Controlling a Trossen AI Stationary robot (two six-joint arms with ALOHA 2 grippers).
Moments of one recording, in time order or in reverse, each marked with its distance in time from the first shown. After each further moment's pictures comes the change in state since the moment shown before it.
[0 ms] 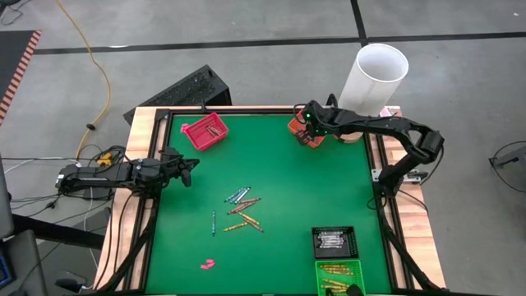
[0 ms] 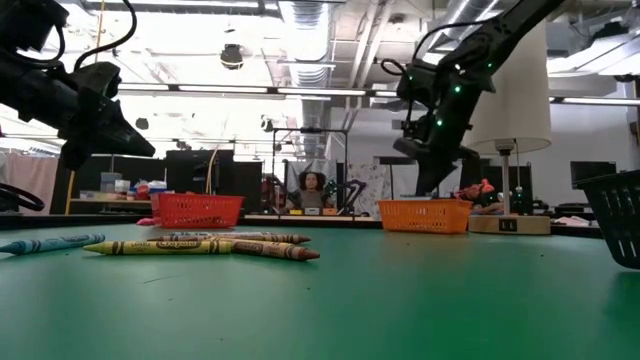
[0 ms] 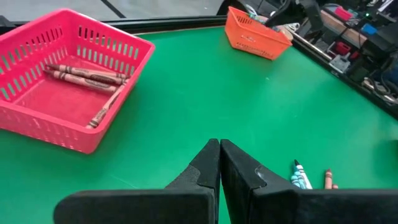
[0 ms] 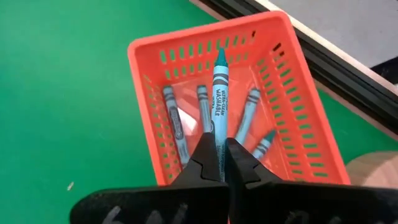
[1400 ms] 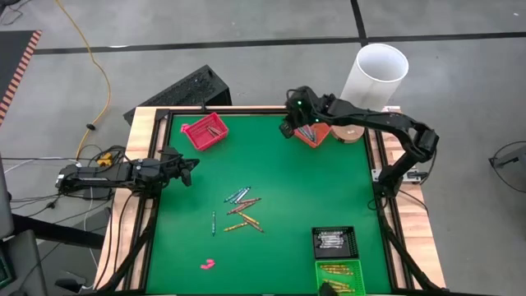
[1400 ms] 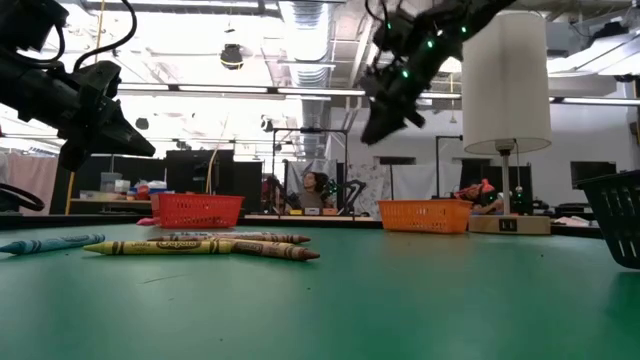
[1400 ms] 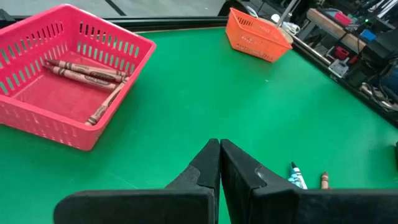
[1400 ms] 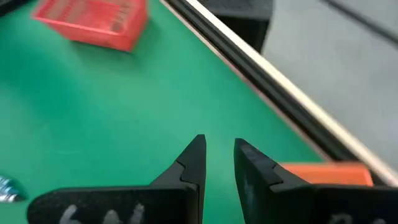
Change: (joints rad) left arm 0.000 0.000 0.000 0.001 -0.003 -0.030; right arm 0.073 0.042 0.291 0.007 -0.179 -0.128
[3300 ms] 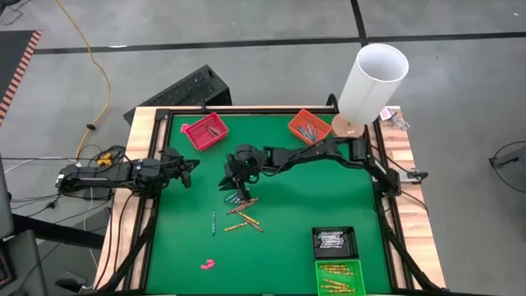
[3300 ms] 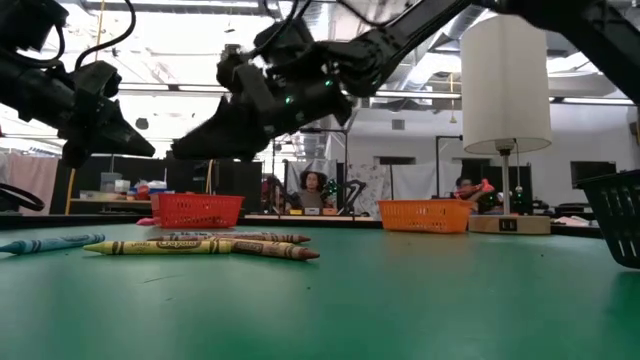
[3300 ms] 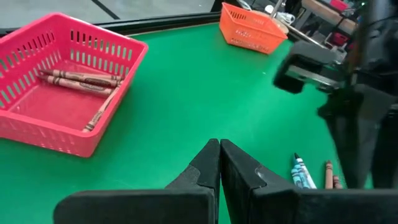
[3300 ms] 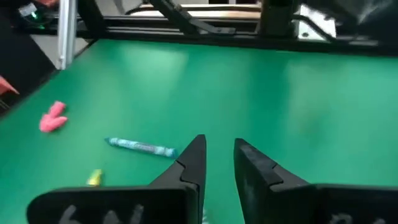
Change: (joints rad) left arm 0.000 0.000 0.000 0.000 0.020 0.075; right arm 0.435 0.624 0.339 0.605 -0.474 -0.258
